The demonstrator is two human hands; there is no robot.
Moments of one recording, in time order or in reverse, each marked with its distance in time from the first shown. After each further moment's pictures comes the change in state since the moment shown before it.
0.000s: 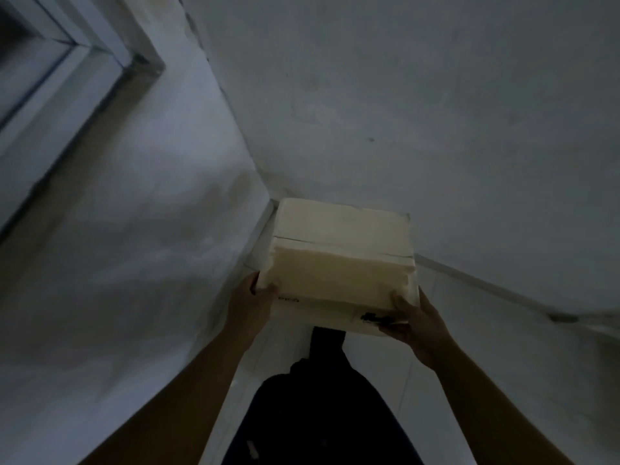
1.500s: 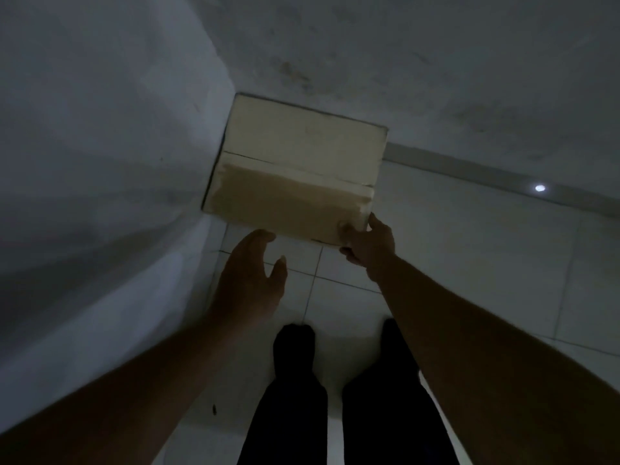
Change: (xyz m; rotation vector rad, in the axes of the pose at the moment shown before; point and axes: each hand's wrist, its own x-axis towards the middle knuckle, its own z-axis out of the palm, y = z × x) left_hand 0.390 -0.246 0.097 0.608 -0.247 0.240; right_hand 0.504 0.216 0.195 -0.244 0.328 0.142
